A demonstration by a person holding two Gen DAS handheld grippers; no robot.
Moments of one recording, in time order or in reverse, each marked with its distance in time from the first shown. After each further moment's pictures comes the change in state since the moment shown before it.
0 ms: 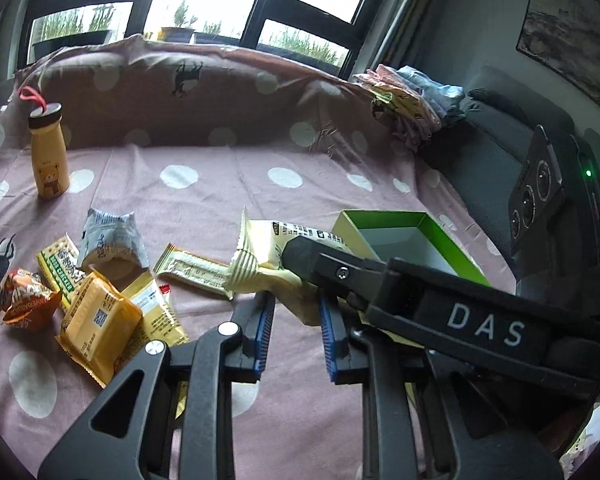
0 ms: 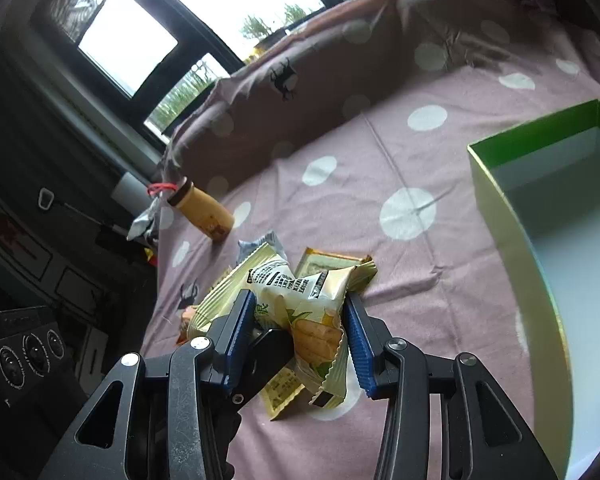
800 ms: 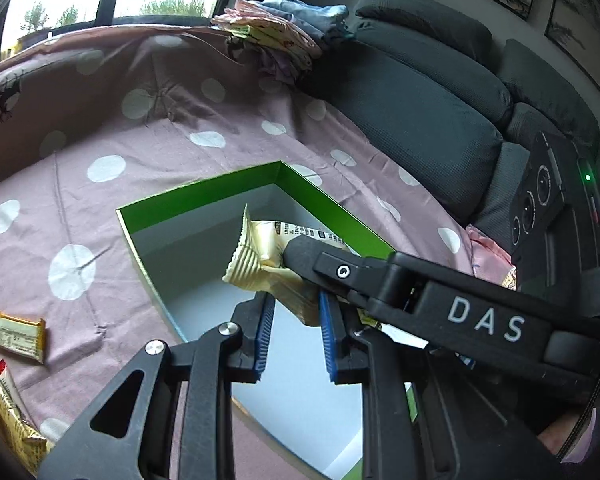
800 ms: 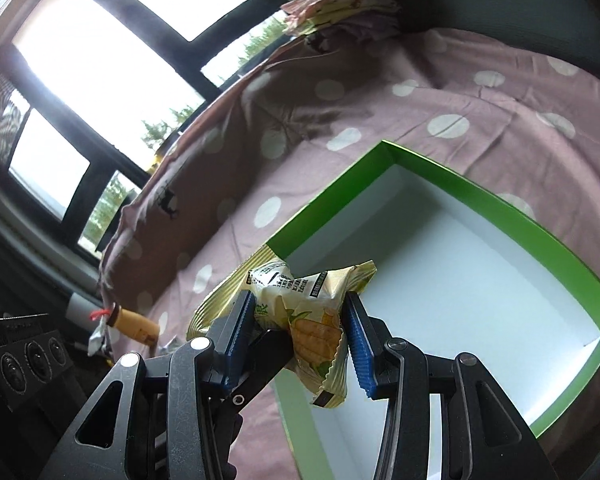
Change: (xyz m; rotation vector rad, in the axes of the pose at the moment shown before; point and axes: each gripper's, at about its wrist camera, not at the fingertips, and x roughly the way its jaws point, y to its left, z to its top) left arm 0.115 -0.138 0.011 0.248 0.222 -0.312; right arm -0.097 -0.130 0.017 0.344 -0.238 -0.243
